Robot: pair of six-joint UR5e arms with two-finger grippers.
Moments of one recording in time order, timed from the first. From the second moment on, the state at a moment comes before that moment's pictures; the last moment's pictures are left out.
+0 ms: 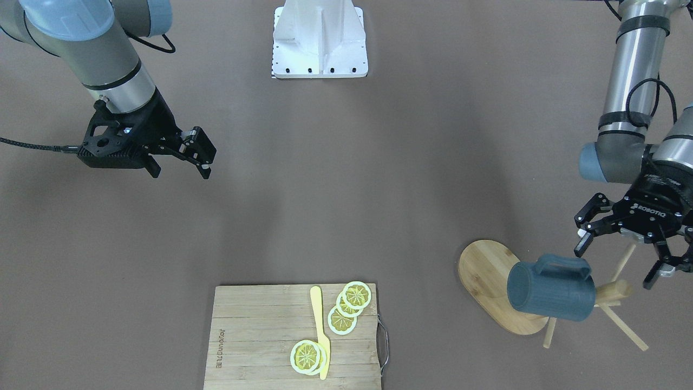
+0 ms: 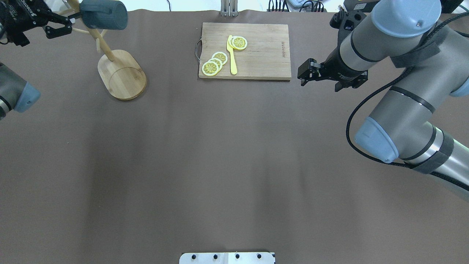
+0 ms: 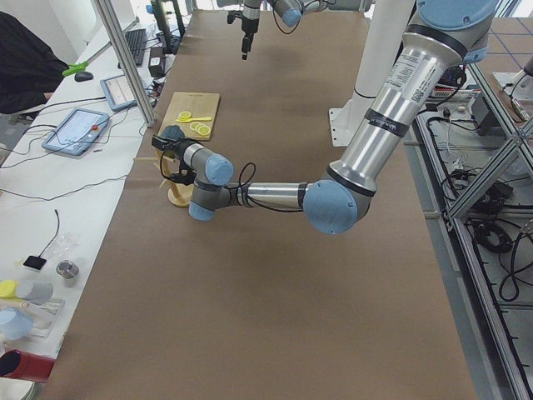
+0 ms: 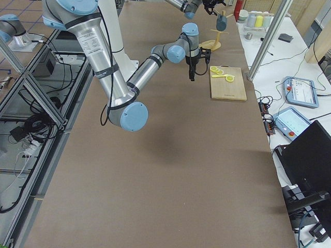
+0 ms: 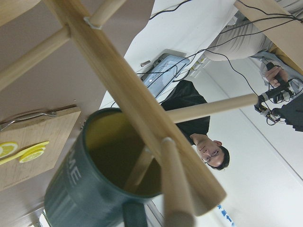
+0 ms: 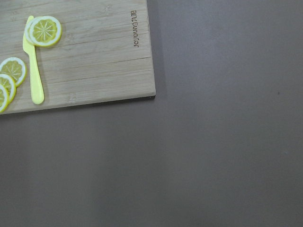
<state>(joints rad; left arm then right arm) -1.15 -2.05 -1.04 -3.52 -1.86 -3.16 0.84 -1.08 1.91 -1.61 2.03 1.13</state>
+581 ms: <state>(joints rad) -1.27 -1.95 -1.22 -3.52 -1.95 -3.16 0.84 -1.08 1.91 -1.61 2.03 1.13</state>
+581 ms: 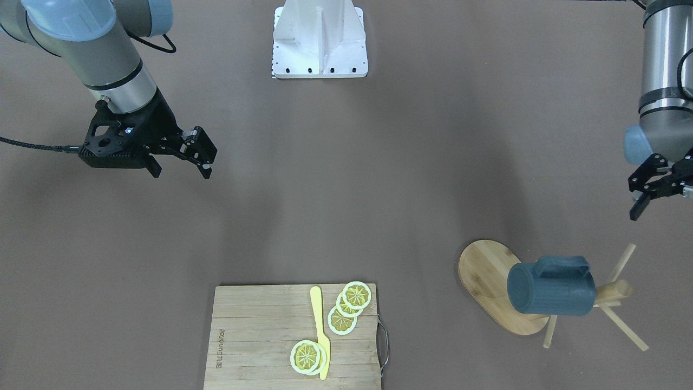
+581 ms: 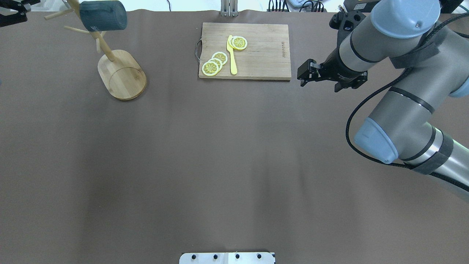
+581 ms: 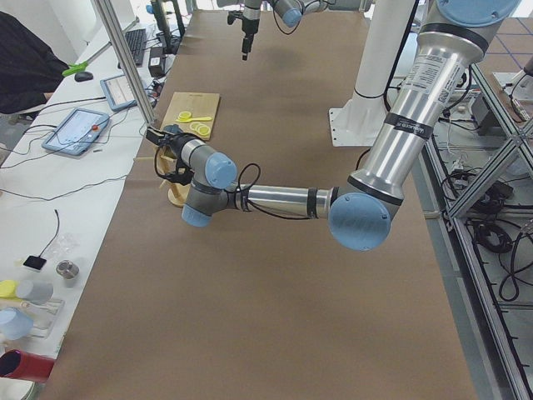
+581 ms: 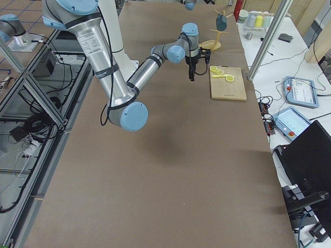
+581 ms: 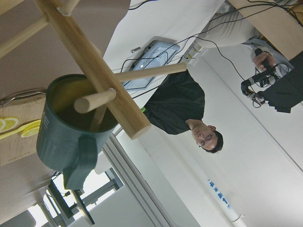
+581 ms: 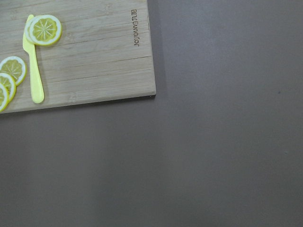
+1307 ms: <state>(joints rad) -1.42 -1.95 -1.29 -3.49 -1.95 -2.71 0.84 -1.09 1.92 -1.61 2.03 1.13</state>
